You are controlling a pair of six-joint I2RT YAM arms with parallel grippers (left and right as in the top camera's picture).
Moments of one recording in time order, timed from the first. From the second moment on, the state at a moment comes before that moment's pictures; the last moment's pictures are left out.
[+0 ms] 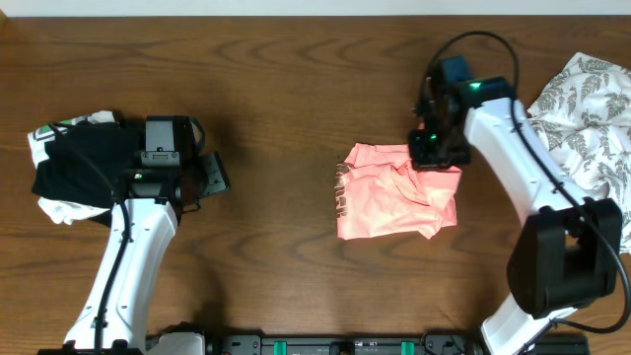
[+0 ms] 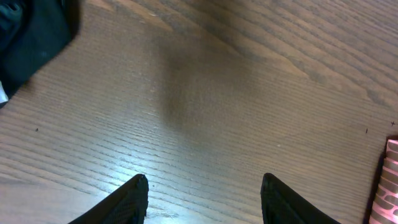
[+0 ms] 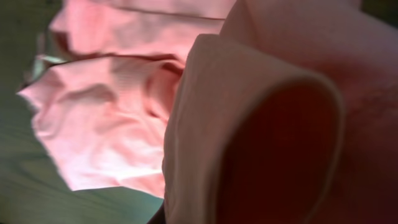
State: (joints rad) left arm -0.01 1.32 0.94 -0.73 0.04 -0.33; right arm 0.24 1.85 1.48 -1.15 -0.14 0.16
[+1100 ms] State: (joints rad) left arm -0.01 1.33 0.94 -0.73 0.09 -0.33; right arm 0.42 1.85 1.52 -0.96 -0.08 0.15
